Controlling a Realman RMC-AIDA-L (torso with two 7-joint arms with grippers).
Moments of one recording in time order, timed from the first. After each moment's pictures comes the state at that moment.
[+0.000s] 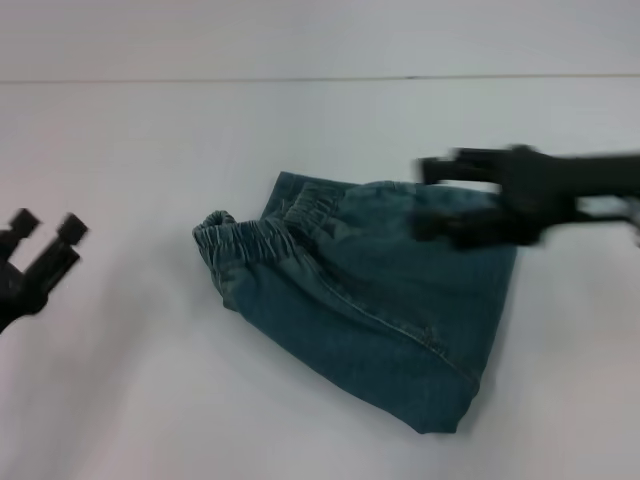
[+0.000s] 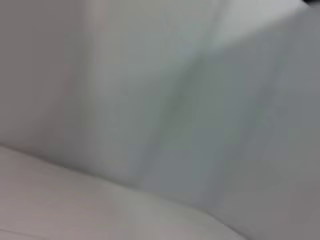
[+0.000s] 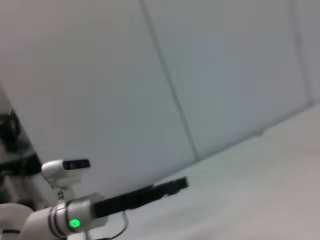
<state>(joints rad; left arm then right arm) -0.28 -2.13 -0.15 0.28 2.02 1.63 -0.96 0.53 2.06 -0.85 -0.89 -1.82 -1.75 1.72</state>
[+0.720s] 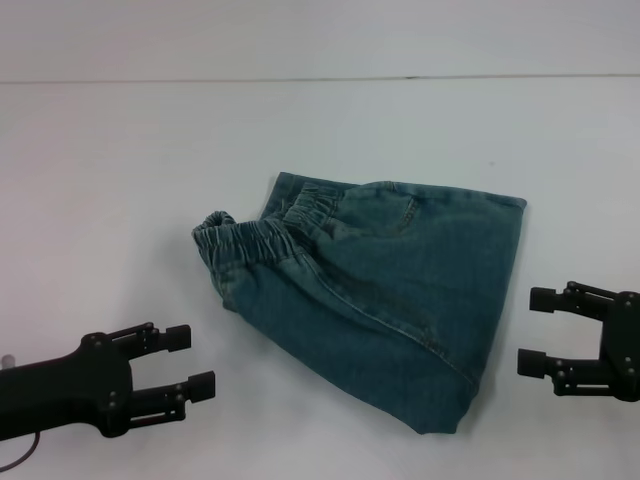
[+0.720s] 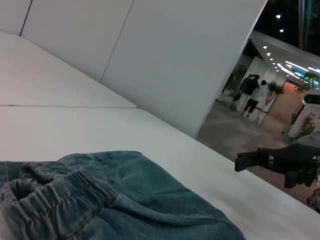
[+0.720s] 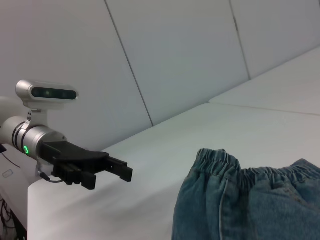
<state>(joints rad) -0.34 -2.12 0.40 0.67 2.22 1.83 -1.32 0.29 2.01 -0.72 -0.66 -1.91 -1.76 1.30</state>
